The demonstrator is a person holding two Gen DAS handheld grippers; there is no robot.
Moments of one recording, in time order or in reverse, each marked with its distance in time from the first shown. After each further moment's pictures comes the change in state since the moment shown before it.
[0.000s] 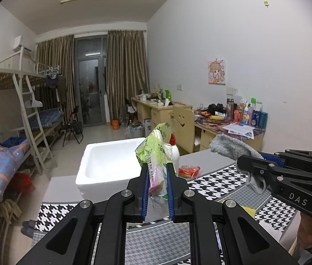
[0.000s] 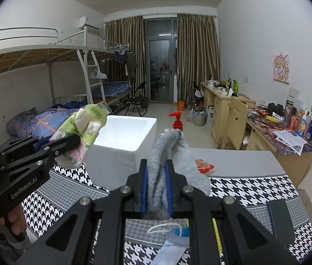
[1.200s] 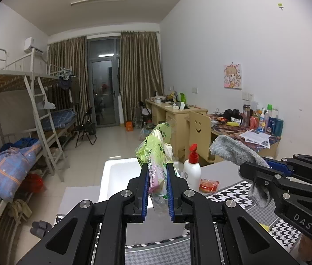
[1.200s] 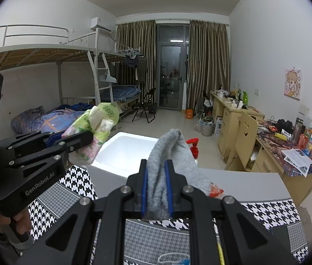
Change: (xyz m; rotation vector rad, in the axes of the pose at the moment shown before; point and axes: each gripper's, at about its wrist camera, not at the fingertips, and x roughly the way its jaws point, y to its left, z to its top) left arm 0.018 0.028 0.036 -0.018 -0.008 0.096; right arm 0.018 0.019 0.039 -0.071 -0.036 0.044
